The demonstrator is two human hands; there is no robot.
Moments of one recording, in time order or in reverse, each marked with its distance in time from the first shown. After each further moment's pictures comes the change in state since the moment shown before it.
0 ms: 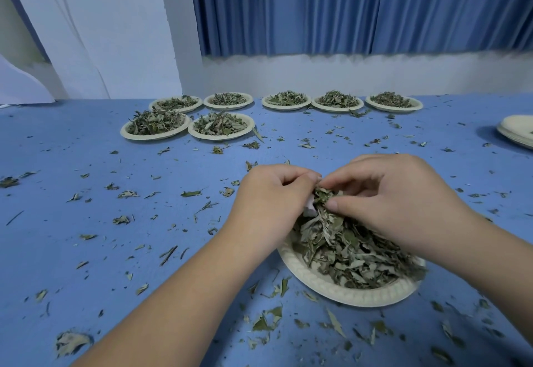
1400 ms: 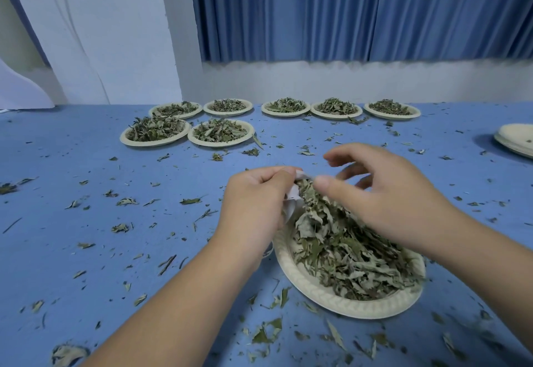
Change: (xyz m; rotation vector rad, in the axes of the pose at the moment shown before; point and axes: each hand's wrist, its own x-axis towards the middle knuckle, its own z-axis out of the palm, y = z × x) left_hand -0.001 0.004 -0.007 -0.301 0.135 -0.117; right_hand 0.014 0.006 0.000 -0.094 0.018 0.036
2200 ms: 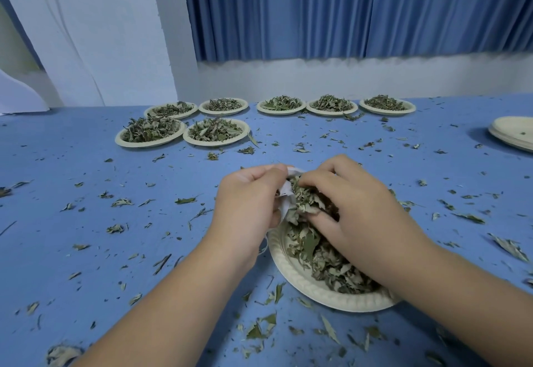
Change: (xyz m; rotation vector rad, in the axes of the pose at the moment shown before) left_hand -0.003 0.002 0.003 -0.085 -0.007 -0.058; right_hand -0.023 -0.006 0.026 -0.252 0.070 -0.245
